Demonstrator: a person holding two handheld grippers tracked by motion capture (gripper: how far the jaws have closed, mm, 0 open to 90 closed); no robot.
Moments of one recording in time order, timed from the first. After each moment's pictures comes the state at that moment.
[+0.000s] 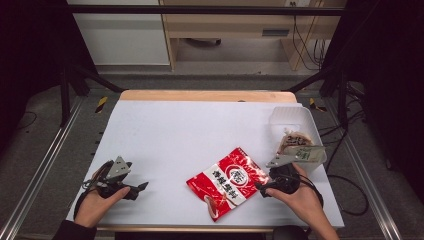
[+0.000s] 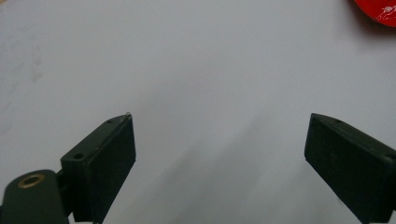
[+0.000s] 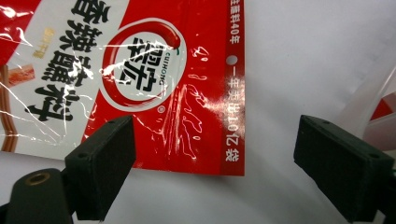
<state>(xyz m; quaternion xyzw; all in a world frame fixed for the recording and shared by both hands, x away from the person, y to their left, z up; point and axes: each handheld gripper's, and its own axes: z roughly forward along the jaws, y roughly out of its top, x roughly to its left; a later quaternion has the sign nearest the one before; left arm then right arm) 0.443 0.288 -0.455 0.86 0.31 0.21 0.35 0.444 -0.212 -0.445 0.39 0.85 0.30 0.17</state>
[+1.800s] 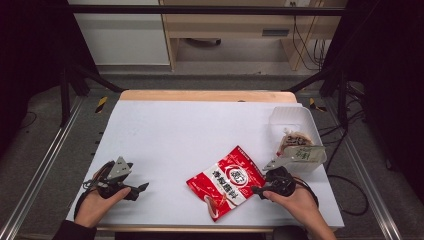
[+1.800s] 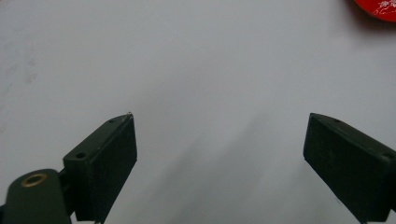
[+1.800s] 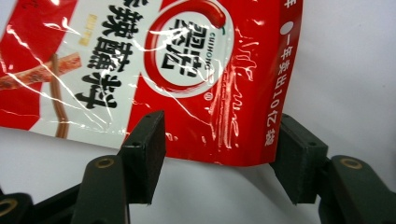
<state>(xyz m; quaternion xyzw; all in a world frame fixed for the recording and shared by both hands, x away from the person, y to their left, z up) 0.442 0.287 -0.456 0.86 0.31 0.21 0.35 0.443 -0.206 -0.459 0.40 0.86 0.31 0.09</state>
